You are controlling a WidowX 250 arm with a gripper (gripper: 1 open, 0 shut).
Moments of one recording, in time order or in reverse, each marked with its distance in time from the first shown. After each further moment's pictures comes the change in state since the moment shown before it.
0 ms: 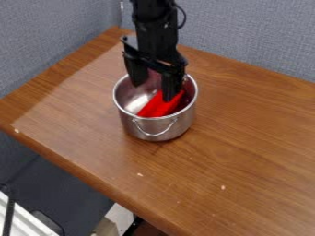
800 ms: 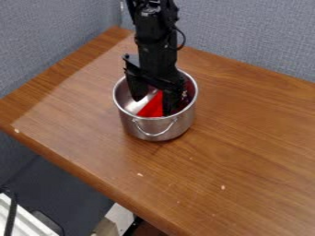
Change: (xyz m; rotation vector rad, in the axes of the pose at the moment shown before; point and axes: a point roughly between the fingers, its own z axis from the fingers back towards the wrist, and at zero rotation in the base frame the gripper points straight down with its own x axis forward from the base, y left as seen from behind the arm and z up) arm 0.001 0.004 -0.026 0.002 0.021 0.025
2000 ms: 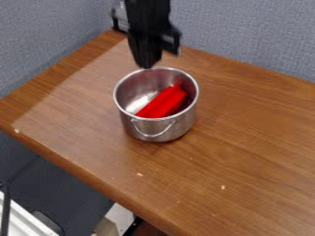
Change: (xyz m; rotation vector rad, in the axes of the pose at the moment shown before) arm -0.002 0.001 0.082 0.046 -0.147 0.007
